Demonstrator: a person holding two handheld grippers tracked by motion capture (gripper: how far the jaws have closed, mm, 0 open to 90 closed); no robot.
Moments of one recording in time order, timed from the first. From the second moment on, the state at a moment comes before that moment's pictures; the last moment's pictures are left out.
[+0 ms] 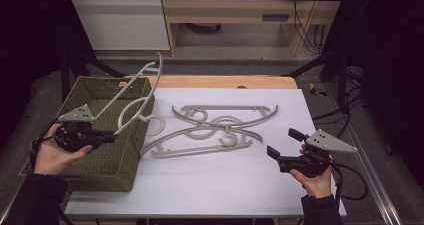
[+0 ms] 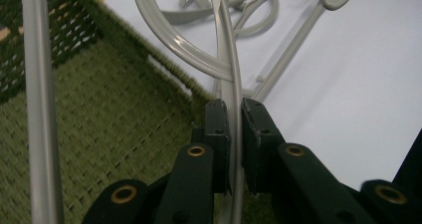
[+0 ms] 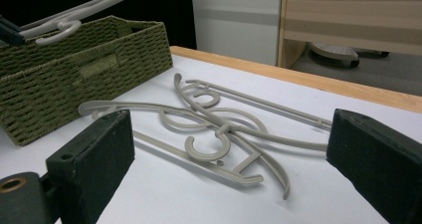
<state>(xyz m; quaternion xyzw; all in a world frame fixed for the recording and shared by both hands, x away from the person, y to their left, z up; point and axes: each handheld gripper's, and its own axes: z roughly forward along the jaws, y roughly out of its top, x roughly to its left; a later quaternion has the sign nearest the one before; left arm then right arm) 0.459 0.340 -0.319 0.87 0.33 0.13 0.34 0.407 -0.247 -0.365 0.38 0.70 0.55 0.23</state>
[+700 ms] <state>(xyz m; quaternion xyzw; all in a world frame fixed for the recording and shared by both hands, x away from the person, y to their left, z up) 0.458 0.397 -0.345 0.87 0.37 0.10 0.32 0.408 -0.247 -0.367 0.38 0.71 0.55 0.23</state>
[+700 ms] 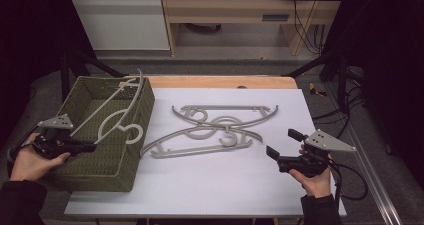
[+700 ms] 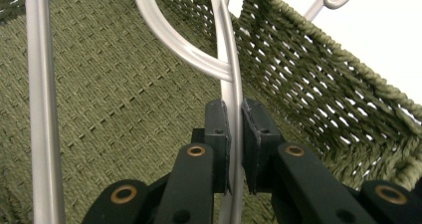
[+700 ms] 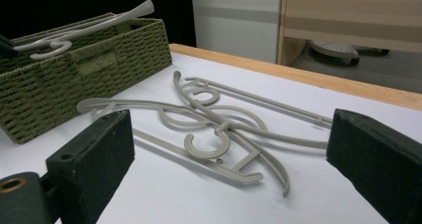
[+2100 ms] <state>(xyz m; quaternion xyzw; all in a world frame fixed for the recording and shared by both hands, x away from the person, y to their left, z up) 0.472 0.407 -0.376 0.88 0.39 0.08 0.26 0.408 -0.246 -0.367 0.38 0.71 0.55 0.23</state>
